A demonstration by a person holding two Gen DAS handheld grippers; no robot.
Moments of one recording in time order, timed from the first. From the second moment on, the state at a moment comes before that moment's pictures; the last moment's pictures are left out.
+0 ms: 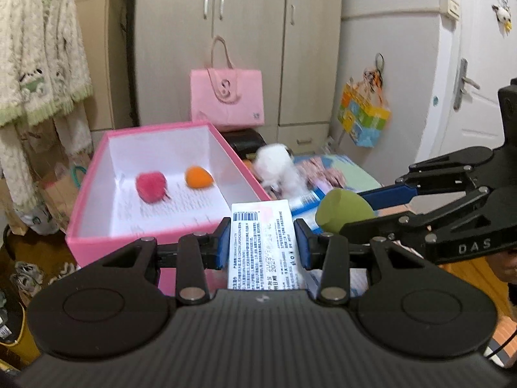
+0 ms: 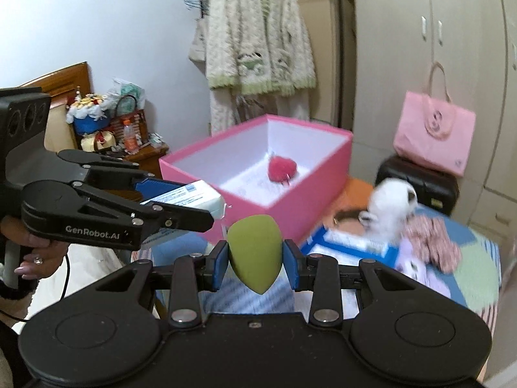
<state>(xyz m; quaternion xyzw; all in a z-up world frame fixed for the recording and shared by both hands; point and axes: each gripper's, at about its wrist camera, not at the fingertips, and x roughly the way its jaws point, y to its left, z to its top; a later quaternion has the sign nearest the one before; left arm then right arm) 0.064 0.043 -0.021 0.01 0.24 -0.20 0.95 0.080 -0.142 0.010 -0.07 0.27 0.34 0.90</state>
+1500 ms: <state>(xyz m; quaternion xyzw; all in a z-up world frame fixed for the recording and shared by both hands) 0.344 0.085 -0.053 0.07 0.46 -0.07 0.88 0.337 0.016 -0.034 -0.34 0.37 0.39 0.77</state>
